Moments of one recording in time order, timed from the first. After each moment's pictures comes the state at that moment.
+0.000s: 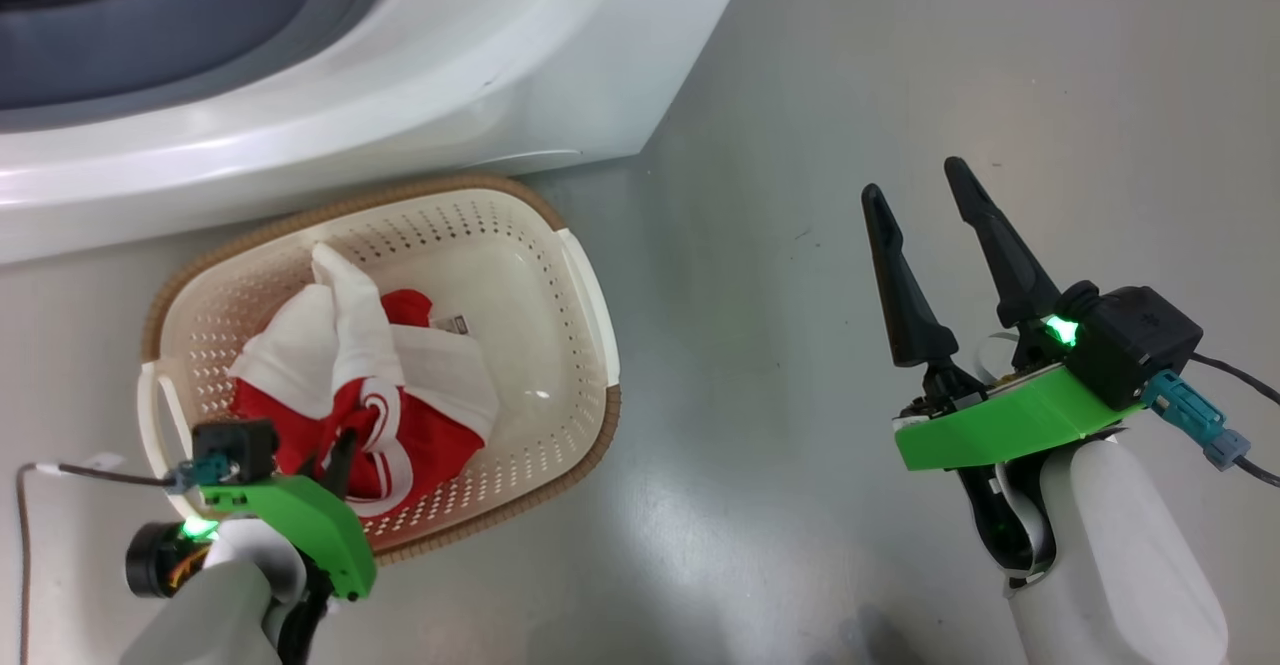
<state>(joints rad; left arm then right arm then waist) -0.66 0.20 -0.78 1.09 -0.86 -0.13 -0.23 -0.40 -0.06 0.12 0.10 0.24 0.13 -0.26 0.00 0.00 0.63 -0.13</state>
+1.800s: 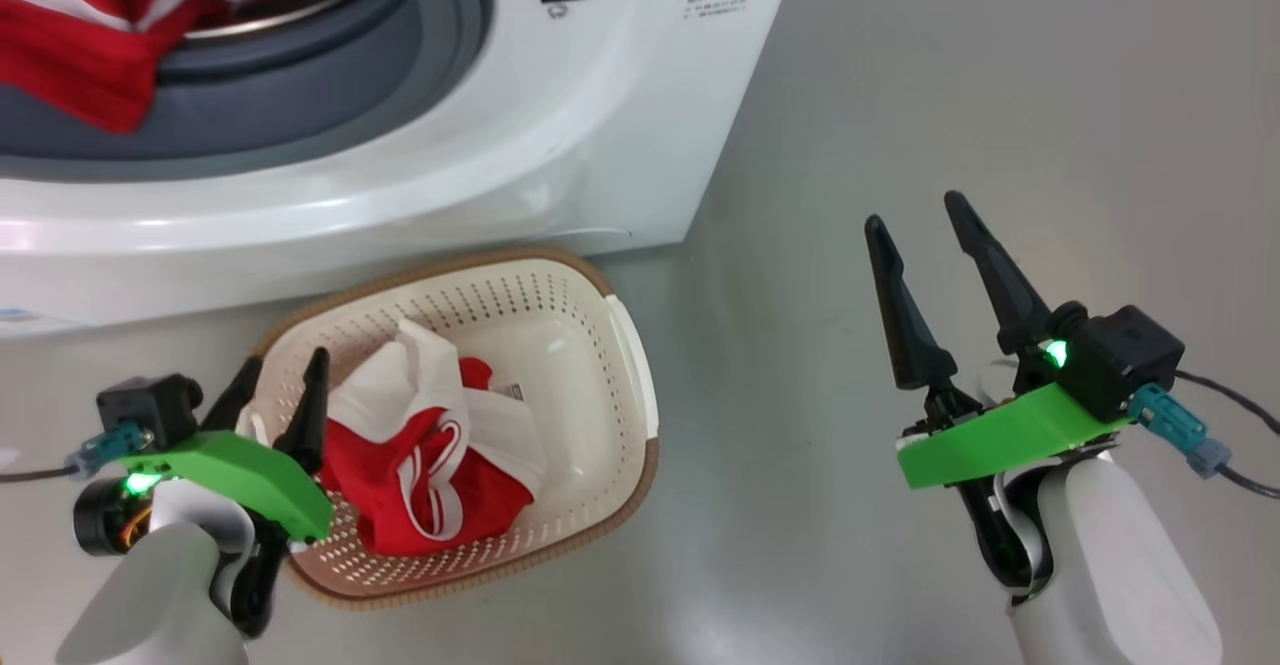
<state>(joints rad) -0.64 0.27 -0.56 0.90 -0.81 -0.13 -0.25 -0.38 -0.06 0.11 0.15 0.23 0.13 -0.26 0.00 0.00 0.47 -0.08</state>
